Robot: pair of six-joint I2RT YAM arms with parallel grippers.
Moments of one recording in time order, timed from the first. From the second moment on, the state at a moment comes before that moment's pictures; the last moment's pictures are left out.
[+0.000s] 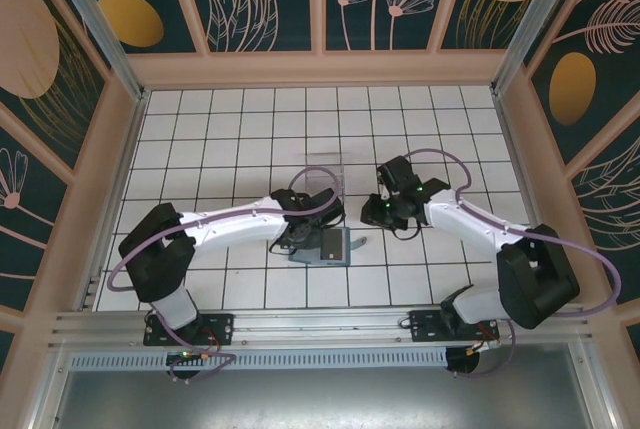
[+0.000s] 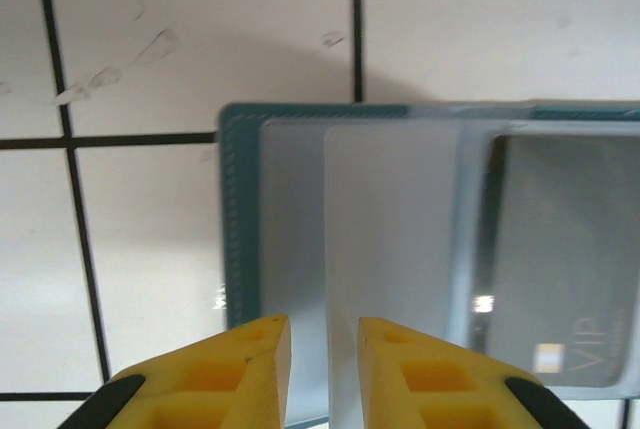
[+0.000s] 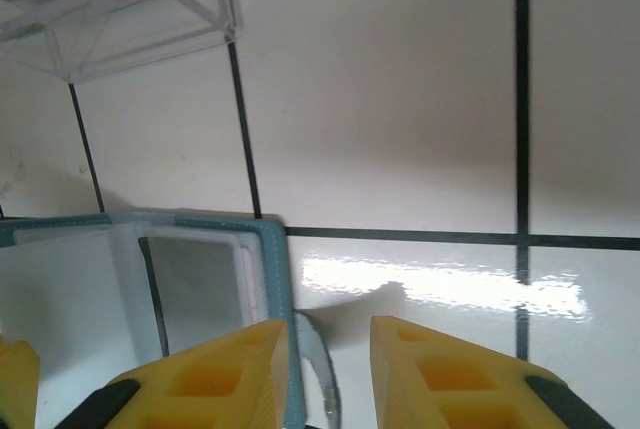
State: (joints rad) left arm -1.01 1.69 1.13 -0.87 -0.21 -1.00; right arm 0.57 1.37 0.82 -0.58 -0.23 0.70
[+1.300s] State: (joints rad) left arm -0.94 1.68 0.99 -0.39 0.17 -0.83; right arm 0.68 1.42 0.88 -0.58 -0.18 0.83
